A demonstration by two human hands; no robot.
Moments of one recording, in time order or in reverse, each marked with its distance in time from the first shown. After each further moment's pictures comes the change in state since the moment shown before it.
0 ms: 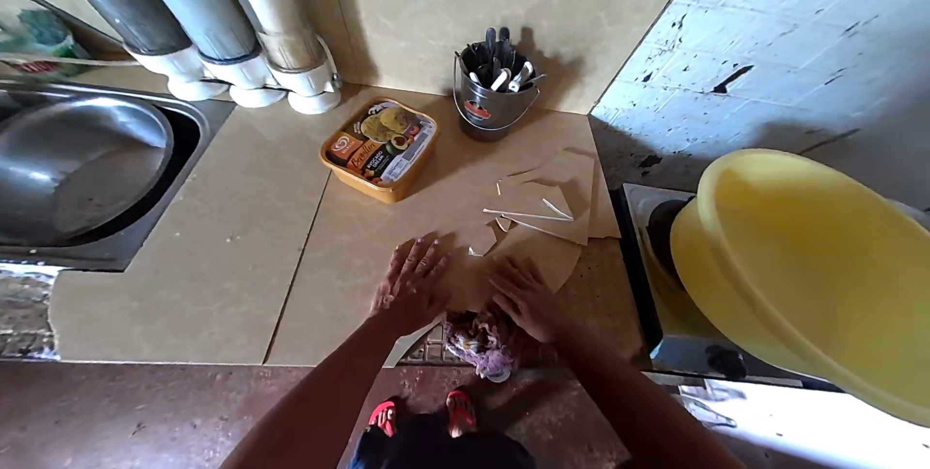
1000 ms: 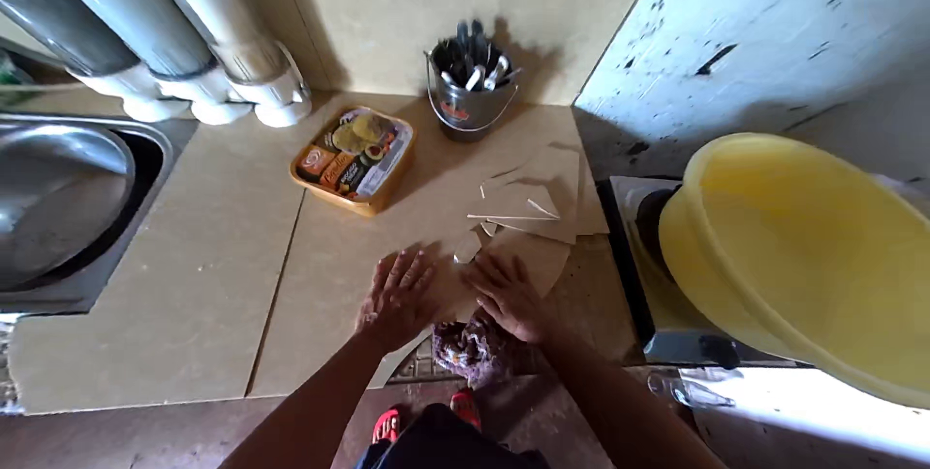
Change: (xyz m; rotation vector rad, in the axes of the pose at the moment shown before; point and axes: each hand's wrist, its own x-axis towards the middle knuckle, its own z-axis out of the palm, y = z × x) left_hand 0.005 -0.004 0.000 -0.006 0.048 0.020; right_hand 0.021 0.001 -0.003 0.021 -0.157 0.176
